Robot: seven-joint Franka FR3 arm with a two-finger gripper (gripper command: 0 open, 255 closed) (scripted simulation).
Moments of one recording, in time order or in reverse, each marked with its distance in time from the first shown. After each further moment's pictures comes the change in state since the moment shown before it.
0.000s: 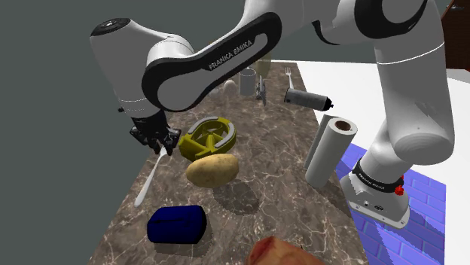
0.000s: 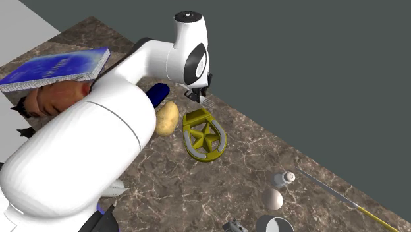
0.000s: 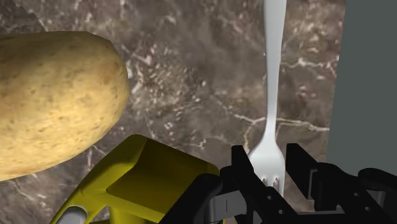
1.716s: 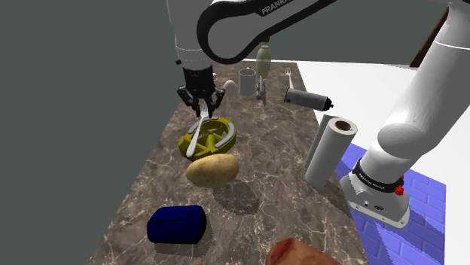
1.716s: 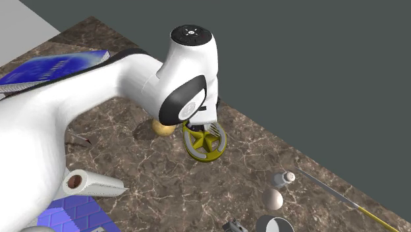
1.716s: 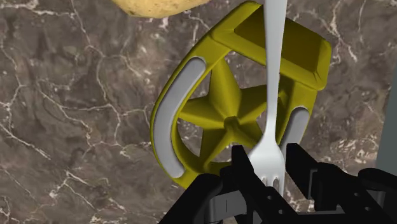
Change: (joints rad) arm -0.370 -0.483 0.067 -0.411 0.325 0.072 -0.341
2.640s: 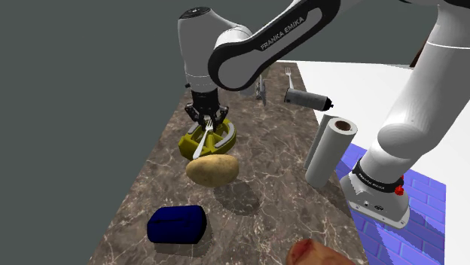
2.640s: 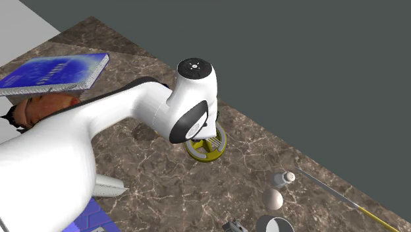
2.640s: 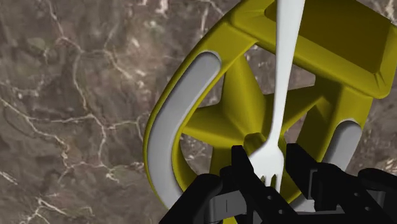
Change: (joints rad) arm 0.000 0.055 -0.018 -0.120 -0.059 0.158 0.032
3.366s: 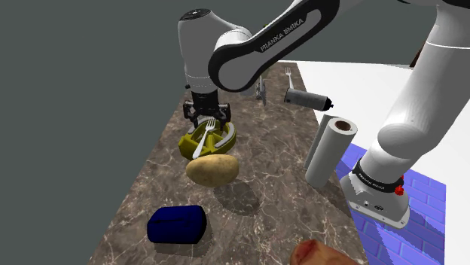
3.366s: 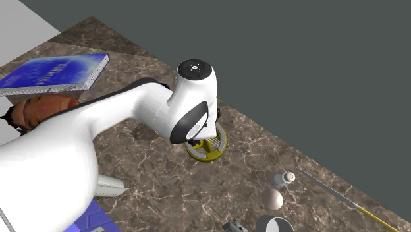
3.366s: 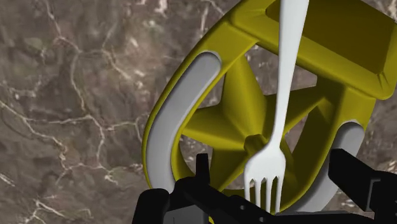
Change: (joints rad) arm 0.001 0.006 -0.001 -0.003 -0.006 0.007 0.004
